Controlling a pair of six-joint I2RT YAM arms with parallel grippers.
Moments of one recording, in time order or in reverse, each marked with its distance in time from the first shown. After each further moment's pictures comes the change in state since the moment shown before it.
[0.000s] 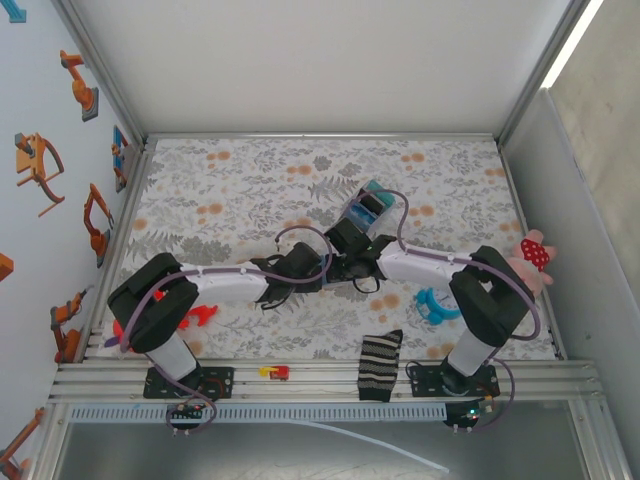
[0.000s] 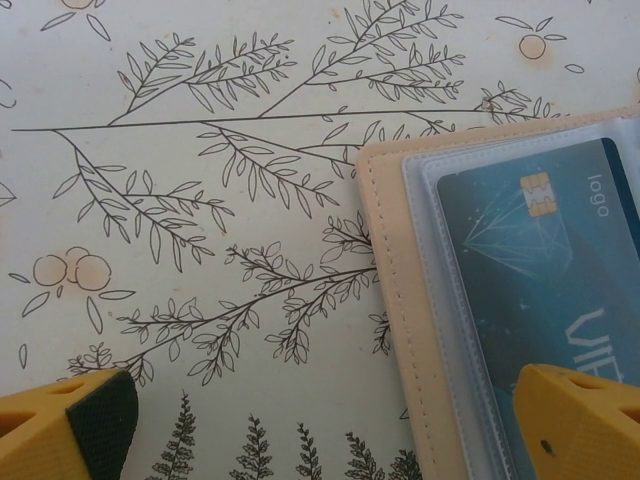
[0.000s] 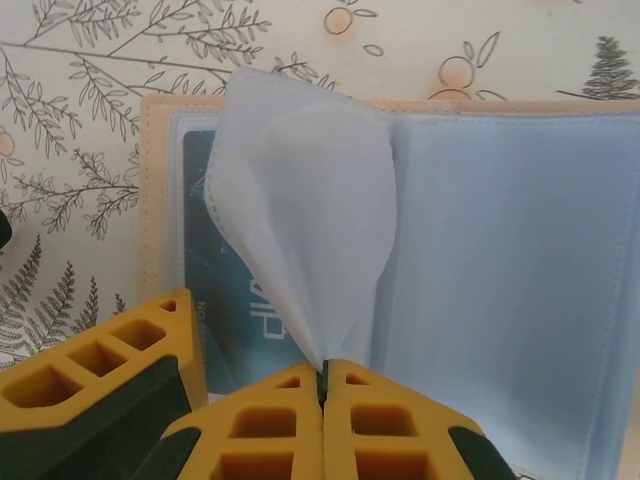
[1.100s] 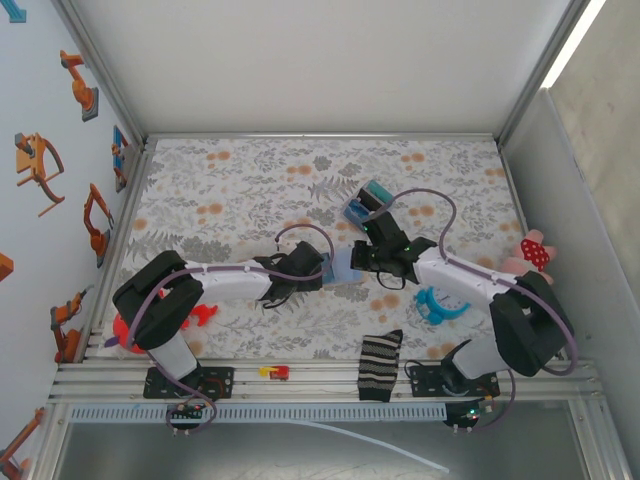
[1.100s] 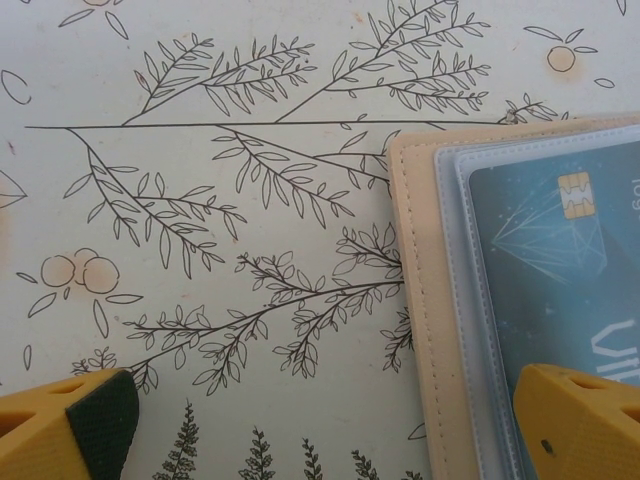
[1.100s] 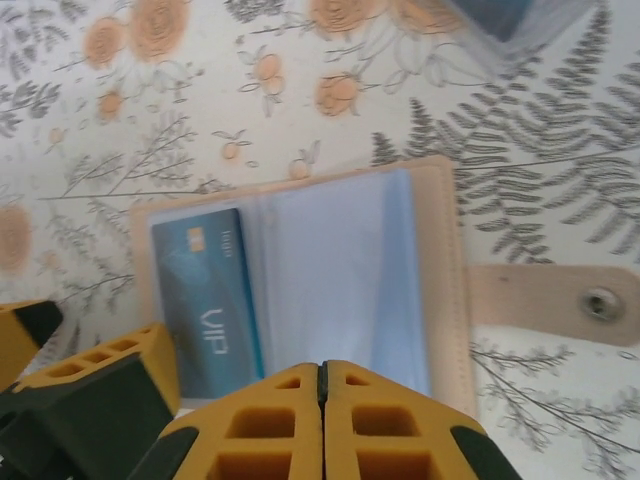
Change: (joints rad) left arm -0.001 0.025 0.023 -0.024 -0.020 -0.047; right arm -0.159 -0.222 -0.150 0.085 -0.054 0.076
